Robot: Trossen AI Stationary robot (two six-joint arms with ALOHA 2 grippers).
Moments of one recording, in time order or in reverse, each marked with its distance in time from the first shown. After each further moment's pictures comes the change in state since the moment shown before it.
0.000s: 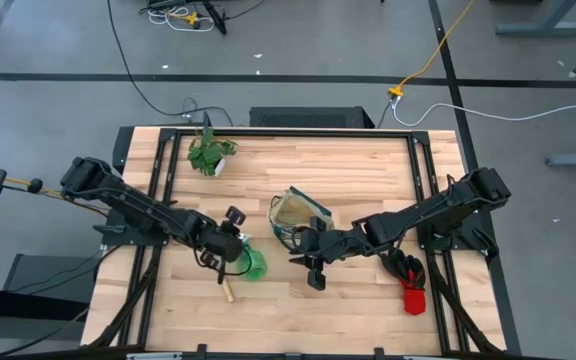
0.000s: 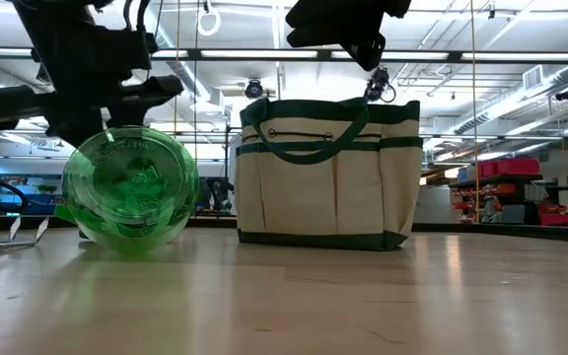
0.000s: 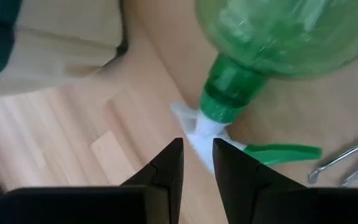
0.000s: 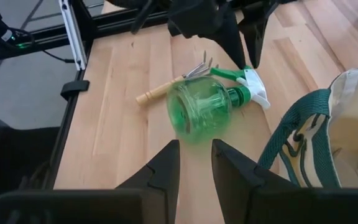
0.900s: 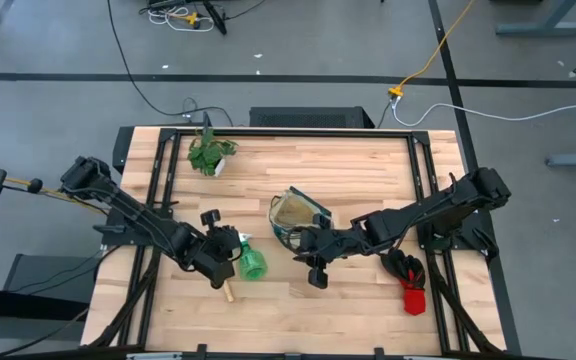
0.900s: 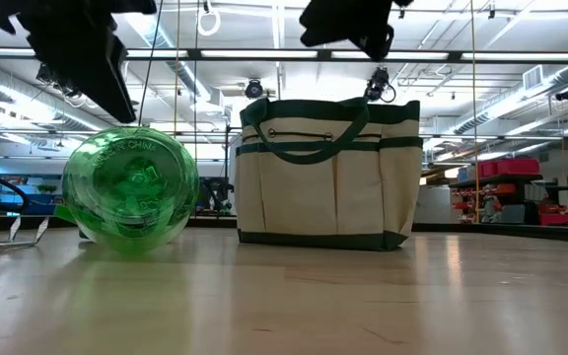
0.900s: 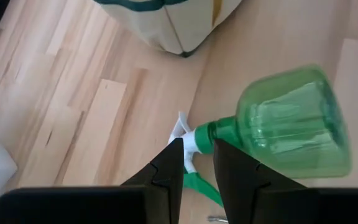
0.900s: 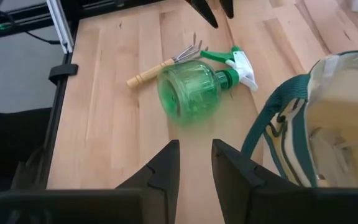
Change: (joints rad) left arm -0.179 0.000 0.179 -0.223 -0.203 -1.036; right arm 0.002 0.000 0.090 -0.198 0.006 0.030
